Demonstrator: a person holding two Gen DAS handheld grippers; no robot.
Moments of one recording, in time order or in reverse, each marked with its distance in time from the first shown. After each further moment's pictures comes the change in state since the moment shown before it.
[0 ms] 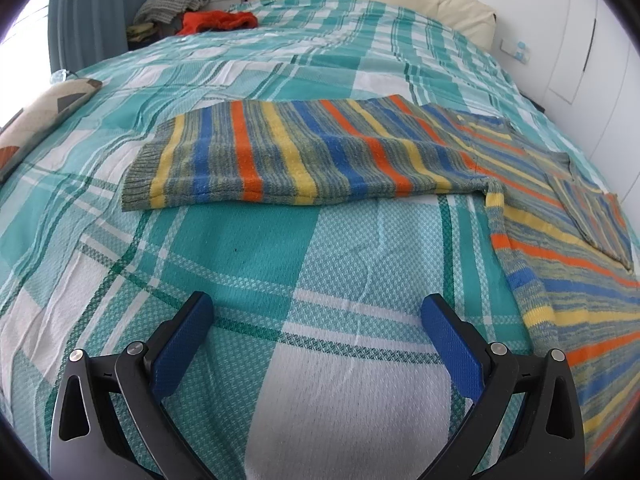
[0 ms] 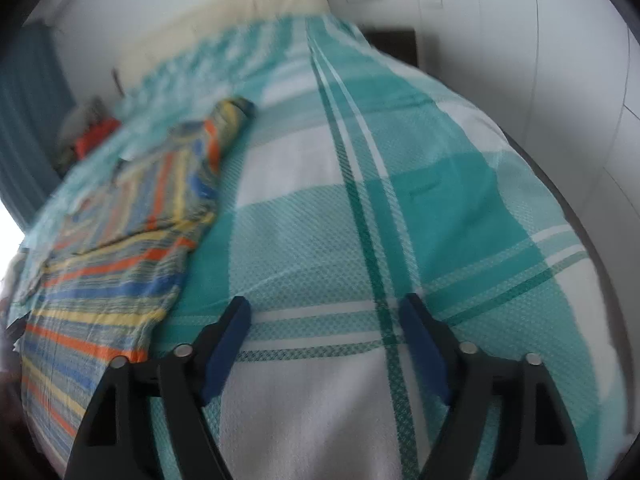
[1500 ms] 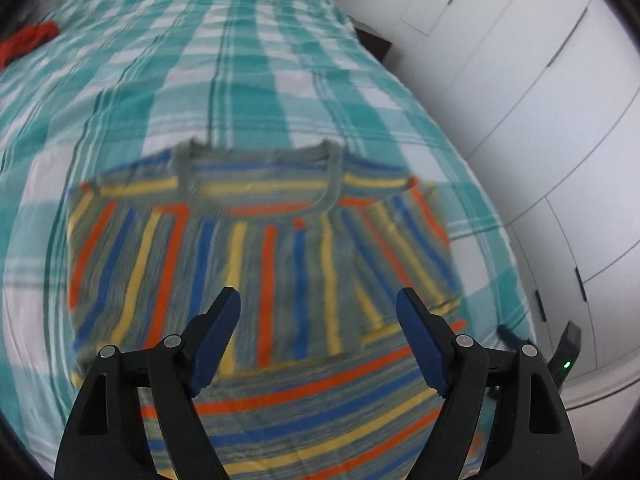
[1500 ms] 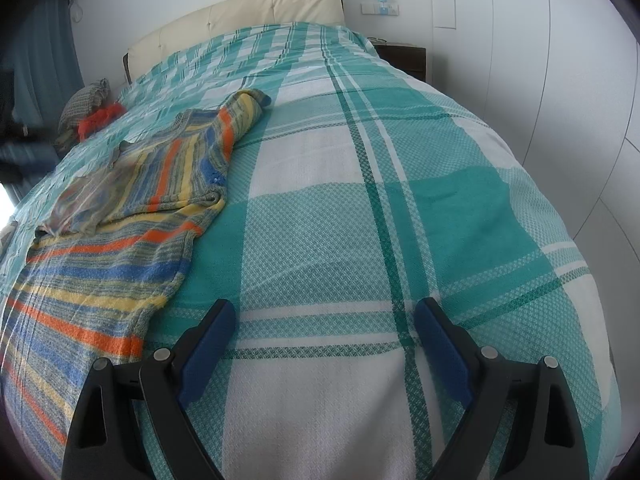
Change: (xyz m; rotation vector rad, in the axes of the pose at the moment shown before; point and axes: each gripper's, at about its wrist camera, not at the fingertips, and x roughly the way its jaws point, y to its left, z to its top) left arm -0.011 -0.242 0.110 0.229 0.237 -0.478; right arm 0.001 0.013 -0.013 -0.084 -0.009 -0.068
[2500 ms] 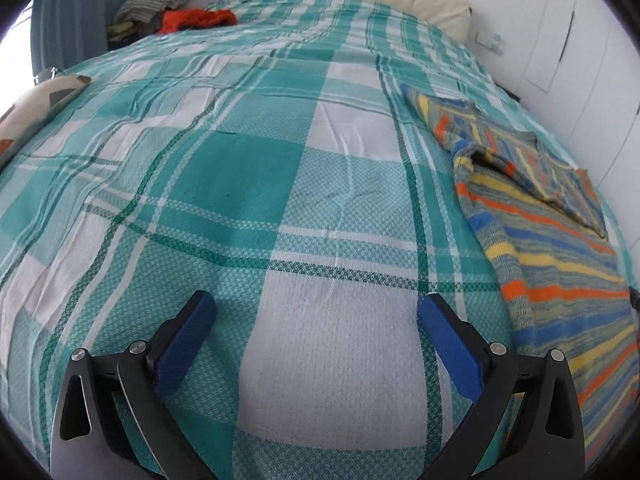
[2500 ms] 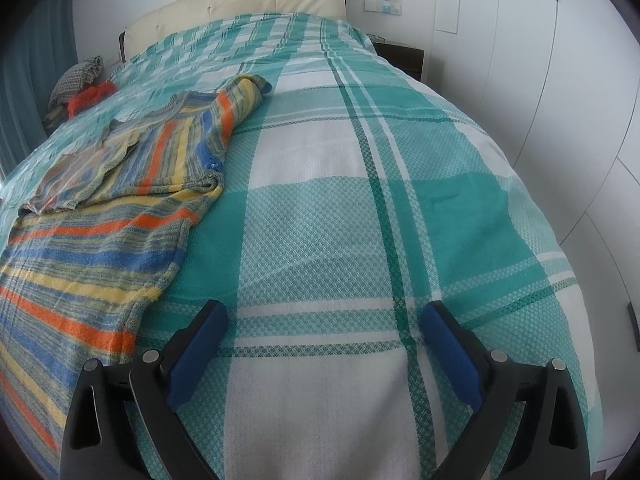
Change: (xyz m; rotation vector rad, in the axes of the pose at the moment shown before) left arm -0.085 0.180 -0.199 -0.187 -0.233 0.401; right arm 0.004 0.014 0.001 -0.067 0.031 -0.090
